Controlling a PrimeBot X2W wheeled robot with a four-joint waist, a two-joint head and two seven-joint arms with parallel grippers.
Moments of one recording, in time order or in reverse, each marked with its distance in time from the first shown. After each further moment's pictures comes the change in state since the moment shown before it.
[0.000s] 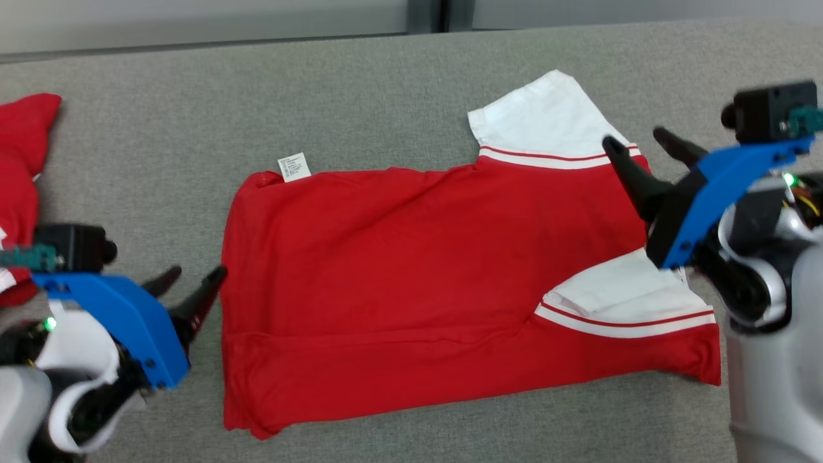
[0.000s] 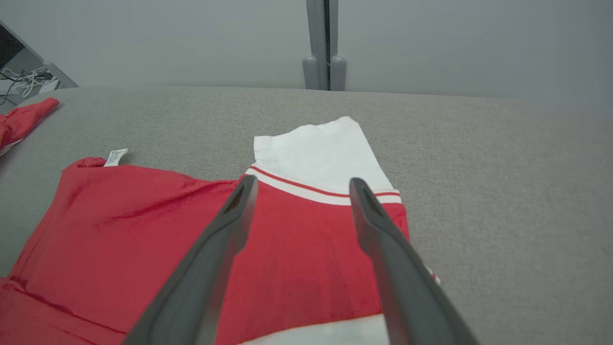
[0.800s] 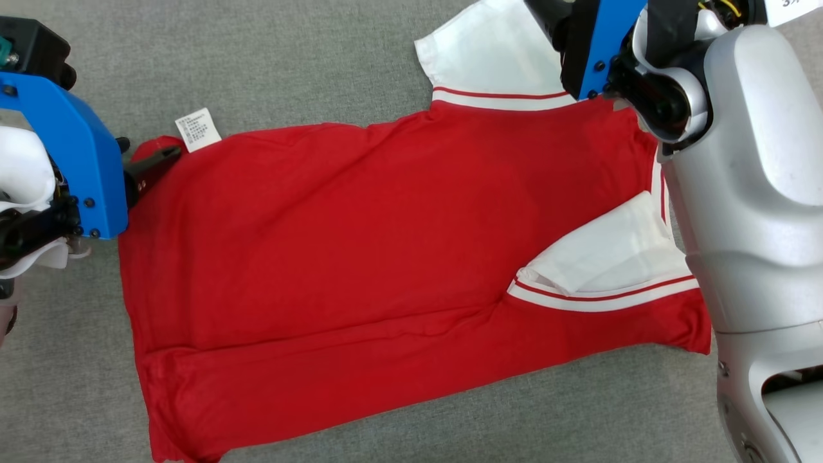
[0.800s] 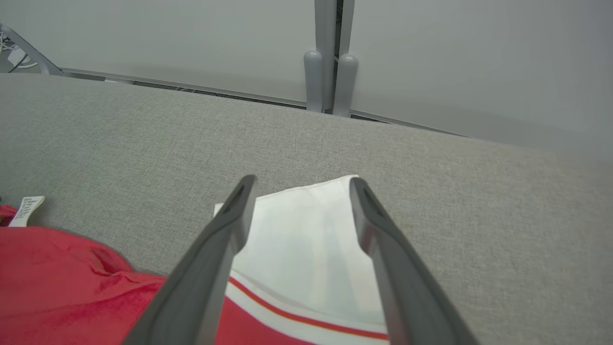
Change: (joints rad) left arm -0.587 0.058 -0.107 0.311 -0.013 -0.175 0.366; right arm -0.646 -0.006 0.254 0.641 0.068 0.000 -0.172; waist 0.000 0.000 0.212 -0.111
